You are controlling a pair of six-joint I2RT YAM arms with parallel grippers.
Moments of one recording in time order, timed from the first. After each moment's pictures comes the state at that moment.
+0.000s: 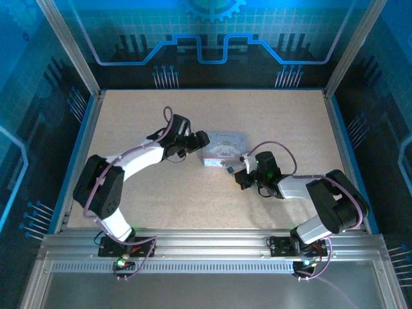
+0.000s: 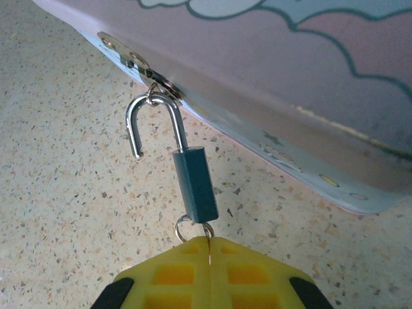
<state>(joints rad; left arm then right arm) -0.44 1.71 1.11 -0.25 0.19 -0.84 0.44 1.51 0.45 0.30 -0.37 0.18</state>
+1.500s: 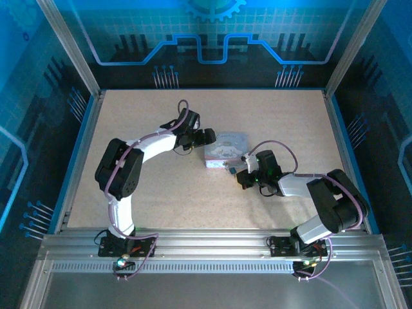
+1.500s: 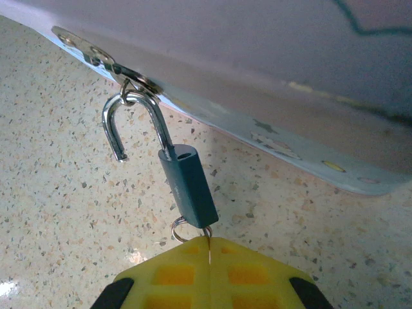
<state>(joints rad) -0.43 1.94 1.31 -0.30 0.17 -0.67 0.41 1.51 0.47 0.21 -0.37 0.19</state>
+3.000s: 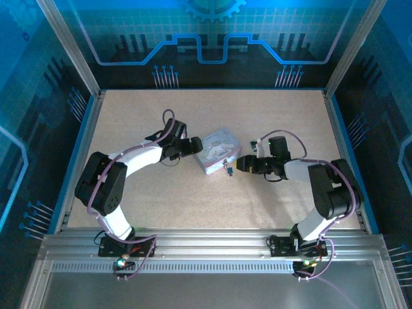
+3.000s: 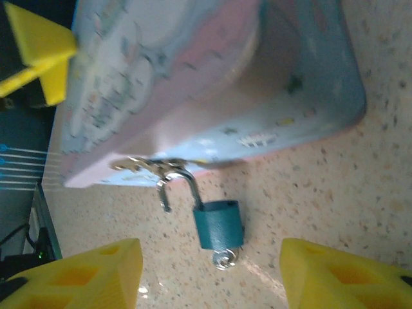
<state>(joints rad) -0.40 1.72 1.05 -0.27 0.10 -0.69 0.21 1.64 0.64 0.13 -0.78 0.39</state>
